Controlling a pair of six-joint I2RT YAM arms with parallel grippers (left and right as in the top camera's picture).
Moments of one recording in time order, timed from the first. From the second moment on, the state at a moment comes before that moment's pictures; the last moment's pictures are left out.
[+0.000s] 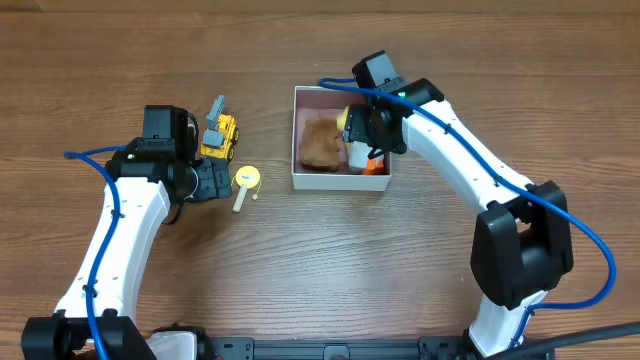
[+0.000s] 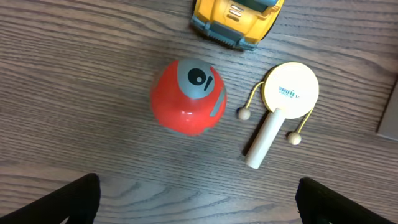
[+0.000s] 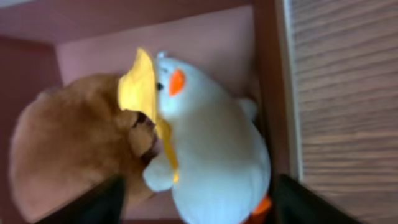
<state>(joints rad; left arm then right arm) 0.00 1.43 1.02 -0.89 -0.03 -0.21 0.45 1.95 1.58 -0.88 0.03 0.60</state>
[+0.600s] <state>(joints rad) 0.00 1.43 1.03 -0.89 0.11 -0.16 0.26 1.48 1.68 -1.13 0.02 0.51</state>
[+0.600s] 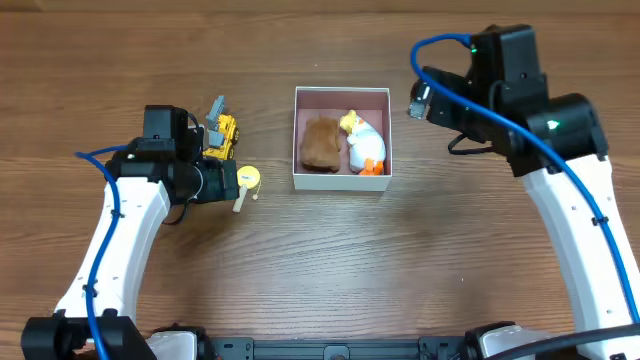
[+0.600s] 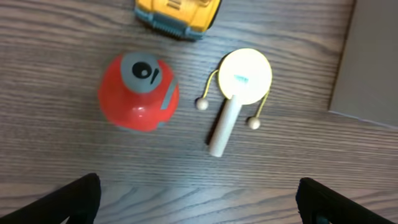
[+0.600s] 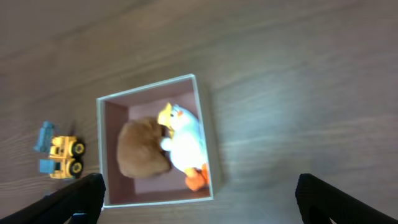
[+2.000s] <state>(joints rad) 0.00 2.24 1.81 -1.16 0.04 0.15 0.17 1.48 1.68 -1.23 0.01 0.51</state>
